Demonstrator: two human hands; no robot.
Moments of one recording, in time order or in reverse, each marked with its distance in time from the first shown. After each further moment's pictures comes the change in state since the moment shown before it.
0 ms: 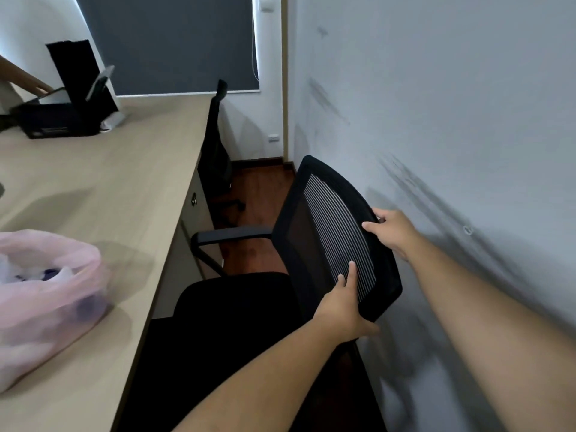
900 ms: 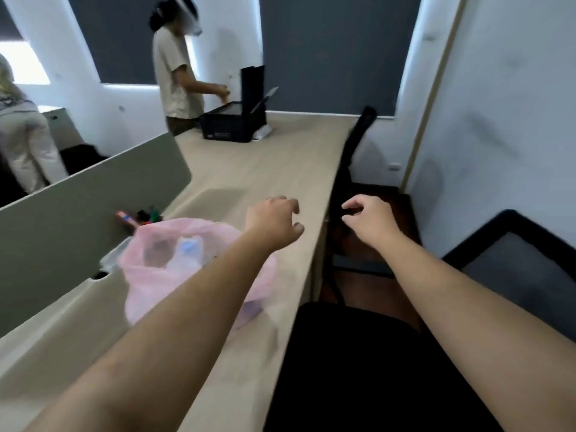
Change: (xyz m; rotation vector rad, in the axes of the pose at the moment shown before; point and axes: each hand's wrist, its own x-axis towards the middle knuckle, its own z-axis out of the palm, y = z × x) left_hand -0.142 -0.247 -0.354 0.546 0.714 -0.372; right_hand -0.011 -0.292 0.278 -0.093 -0.130 -0.525
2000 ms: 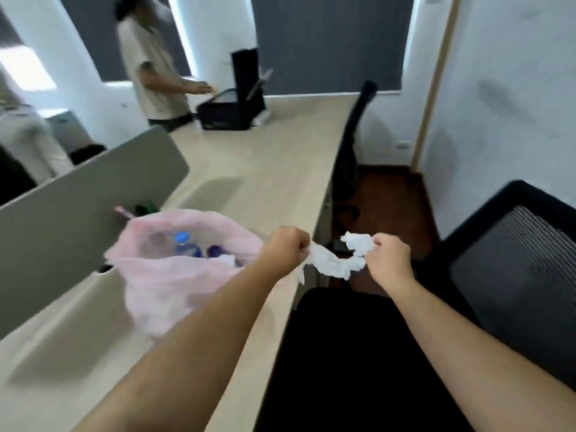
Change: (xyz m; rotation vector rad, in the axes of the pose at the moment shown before) left_hand -0.019 0.048 0.080 -0.223 -0.204 0.056; right_hand -0.060 0.101 0.010 0.000 0.040 0.266
